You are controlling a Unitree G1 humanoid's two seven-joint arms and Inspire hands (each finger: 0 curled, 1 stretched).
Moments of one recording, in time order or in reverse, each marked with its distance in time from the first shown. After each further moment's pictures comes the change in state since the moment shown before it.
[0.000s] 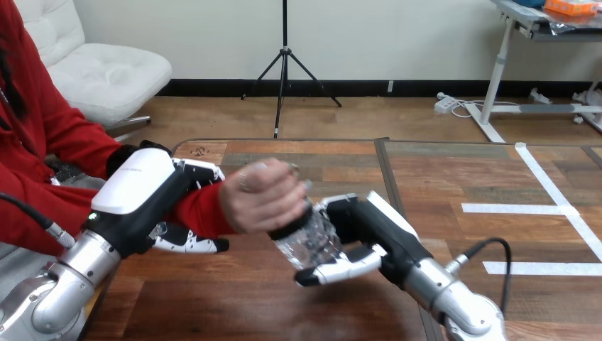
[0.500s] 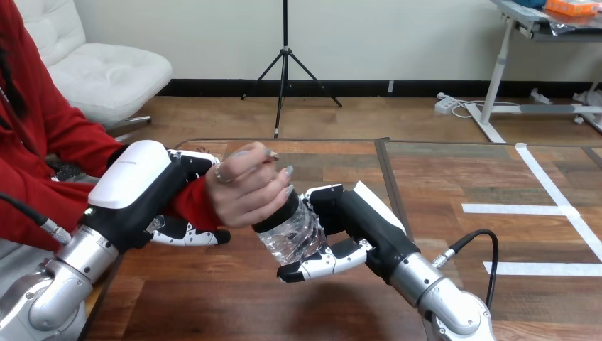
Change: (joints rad) left arm 0.000 0.003 0.019 -0.004 -0.012 -0.025 0.000; right arm 0.053 0.017 0.042 -0.140 -0.003 0.030 -0.029
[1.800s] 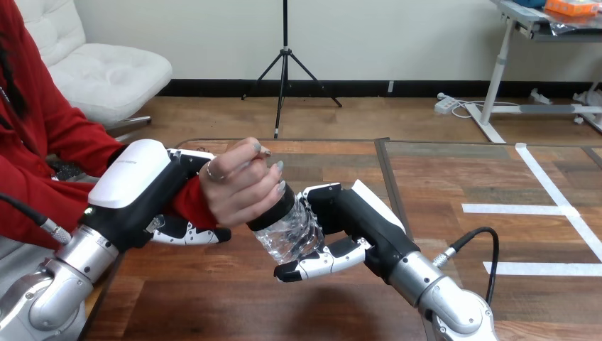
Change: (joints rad) left arm 0.001 -0.010 0.011 0.000 0.000 -0.005 -0.002; right arm 0.061 -0.008 0.022 -0.212 0.008 0.186 0.016
